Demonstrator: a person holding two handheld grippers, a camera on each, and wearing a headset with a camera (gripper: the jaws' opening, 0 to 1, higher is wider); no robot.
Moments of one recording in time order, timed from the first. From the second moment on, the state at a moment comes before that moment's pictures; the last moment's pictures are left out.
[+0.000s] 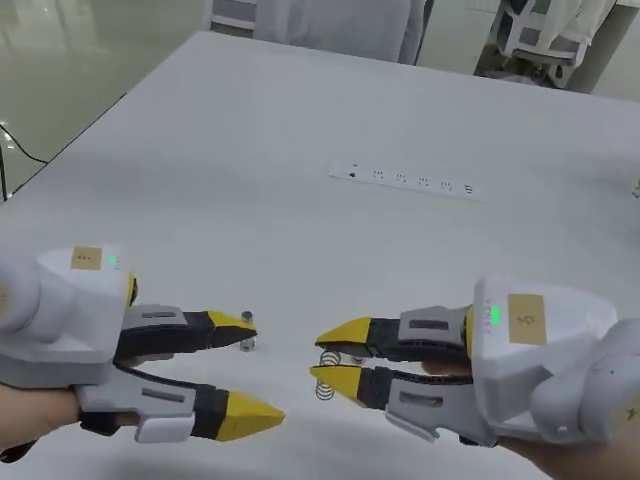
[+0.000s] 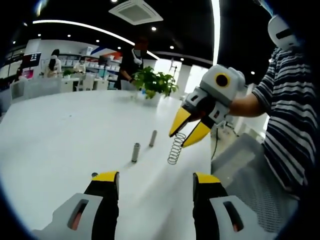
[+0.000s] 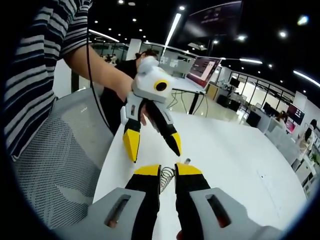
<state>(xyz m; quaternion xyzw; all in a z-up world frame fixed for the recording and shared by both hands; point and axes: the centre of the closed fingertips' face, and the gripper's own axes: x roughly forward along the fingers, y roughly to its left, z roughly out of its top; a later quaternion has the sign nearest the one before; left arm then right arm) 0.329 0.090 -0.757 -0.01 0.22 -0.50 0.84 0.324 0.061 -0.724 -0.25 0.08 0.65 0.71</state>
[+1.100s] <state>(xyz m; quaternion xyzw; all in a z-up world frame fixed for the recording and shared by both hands) 0.332 0.152 -0.766 -0.03 0.22 -0.41 0.89 0.339 0.069 -0.742 -0.28 0.07 0.63 0.72</state>
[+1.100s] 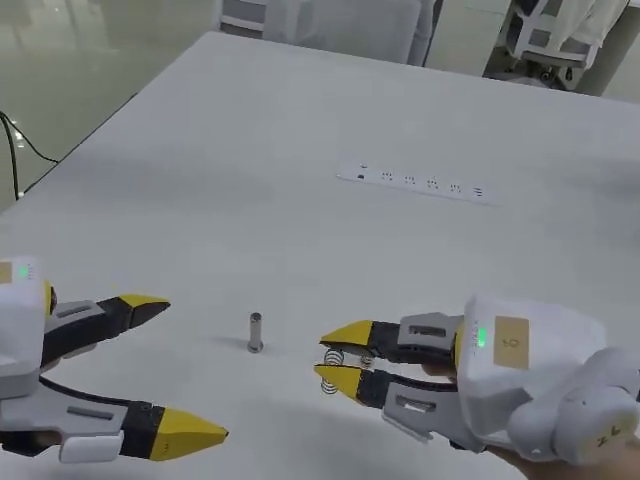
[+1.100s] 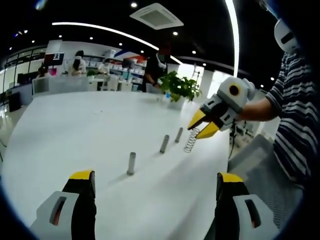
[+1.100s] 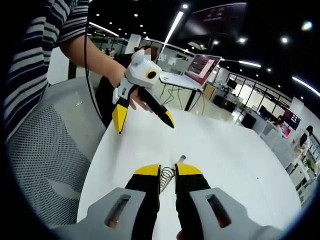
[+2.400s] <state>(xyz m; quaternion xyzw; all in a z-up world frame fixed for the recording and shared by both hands) 0.332 0.163 -0.768 -0.03 0.22 -0.39 0.89 0.411 0.135 -0.733 -0.17 0.09 0.60 0.78</state>
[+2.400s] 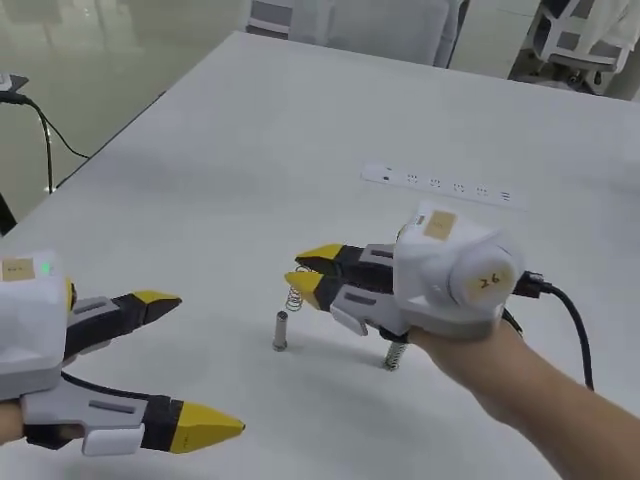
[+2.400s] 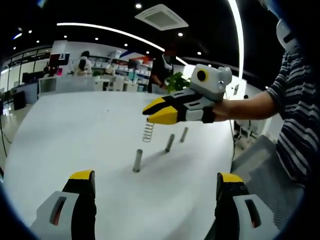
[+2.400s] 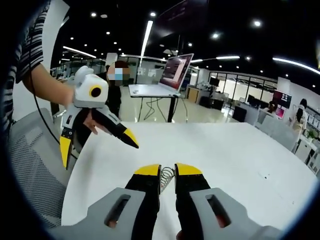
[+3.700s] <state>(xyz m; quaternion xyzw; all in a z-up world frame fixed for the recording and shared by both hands) 0.328 0.170 -0.771 -0.03 0.22 -0.38 0.90 0.409 0.152 -0.779 -0.22 0.11 0.61 0.75</state>
